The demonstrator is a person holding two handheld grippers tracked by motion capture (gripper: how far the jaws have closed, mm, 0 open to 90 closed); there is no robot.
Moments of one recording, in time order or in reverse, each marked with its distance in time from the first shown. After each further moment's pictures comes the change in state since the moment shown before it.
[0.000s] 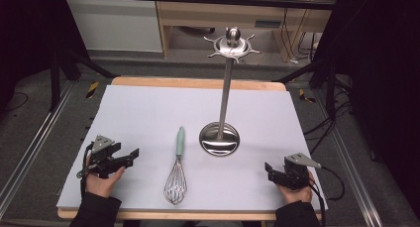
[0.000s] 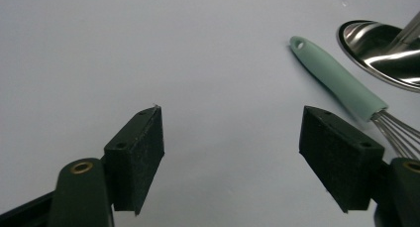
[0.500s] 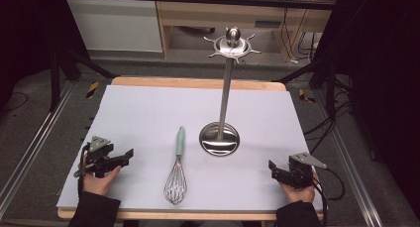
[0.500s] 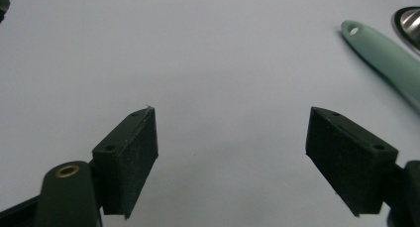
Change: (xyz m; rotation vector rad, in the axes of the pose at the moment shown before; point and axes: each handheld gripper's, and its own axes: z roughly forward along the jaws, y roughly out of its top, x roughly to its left) left arm 0.025 -0.011 0.007 0.023 0.083 -0.036; right arm -0.010 -0.001 -0.001 -0.031 -0.021 0.048
